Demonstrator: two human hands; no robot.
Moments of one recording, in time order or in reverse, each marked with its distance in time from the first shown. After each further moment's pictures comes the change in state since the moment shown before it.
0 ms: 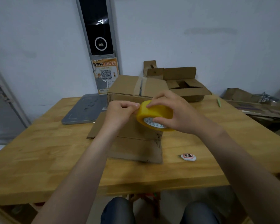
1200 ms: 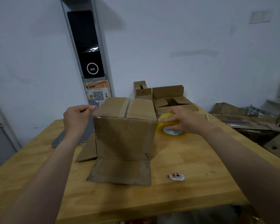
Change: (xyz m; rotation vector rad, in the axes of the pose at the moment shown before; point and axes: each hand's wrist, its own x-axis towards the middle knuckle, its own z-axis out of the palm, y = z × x) left_hand 0.062 0.005 -0.057 0.241 0.434 0.155; right_hand -0.002 0.116 -0.050 -0.280 -0.208 0.151
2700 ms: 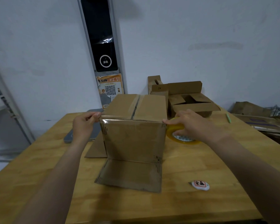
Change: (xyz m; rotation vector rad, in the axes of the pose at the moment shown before) left_hand 0.039 -0.108 0.004 -0.104 -0.080 0.002; right_hand 0.053 -0.042 0.037 -0.156 -0.050 0.101
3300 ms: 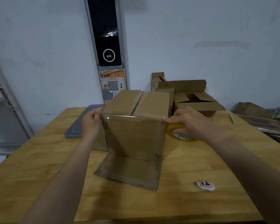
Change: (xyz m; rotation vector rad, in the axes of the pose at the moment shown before) left_hand 0.000 -0.019 0.016 0.000 0.005 -0.088; right_hand 0.010 -0.022 -0.001 -0.053 0.020 -0.069
